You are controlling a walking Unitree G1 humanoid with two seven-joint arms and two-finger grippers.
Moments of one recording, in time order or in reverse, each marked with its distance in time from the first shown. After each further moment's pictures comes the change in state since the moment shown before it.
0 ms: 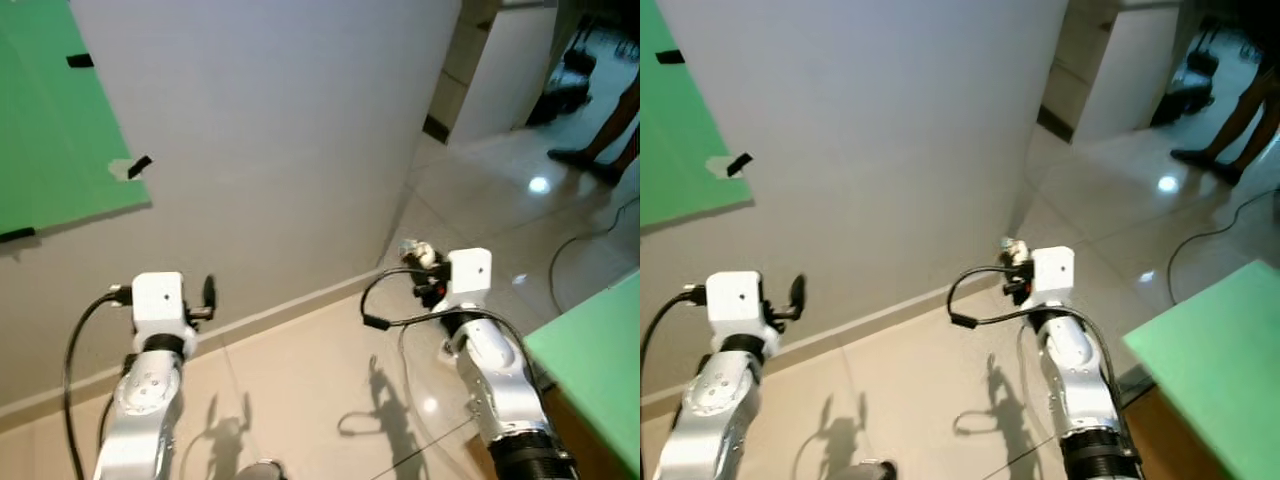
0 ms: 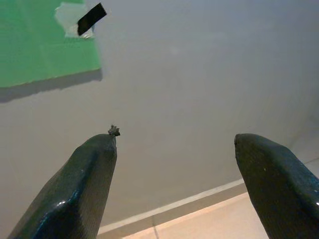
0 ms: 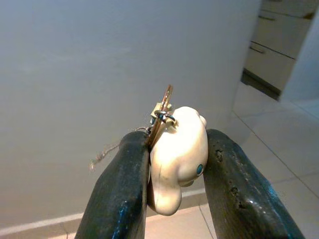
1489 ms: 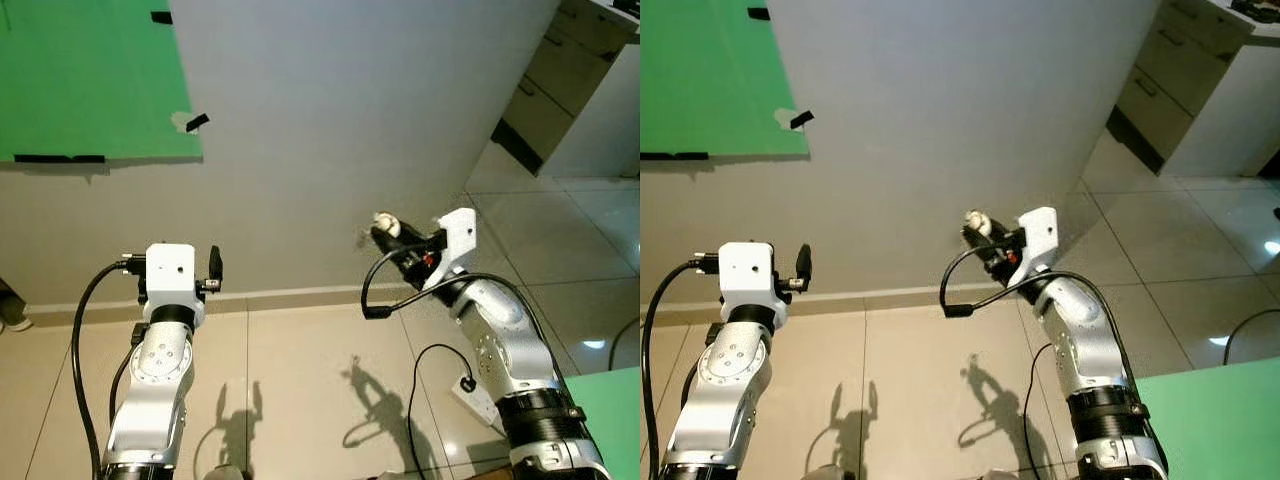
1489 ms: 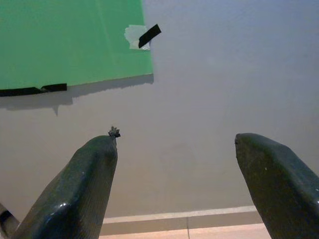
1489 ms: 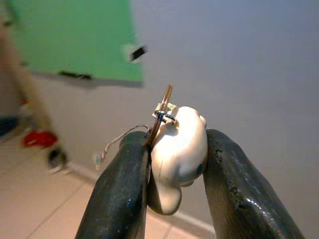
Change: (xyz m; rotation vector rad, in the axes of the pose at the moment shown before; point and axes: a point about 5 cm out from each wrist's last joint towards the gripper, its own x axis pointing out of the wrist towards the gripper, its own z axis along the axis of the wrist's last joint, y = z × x) left arm 0.019 -0.008 0.030 0.078 -0.125 0.015; right arm 0.020 0.017 0.046 0.072 -0.059 0.455
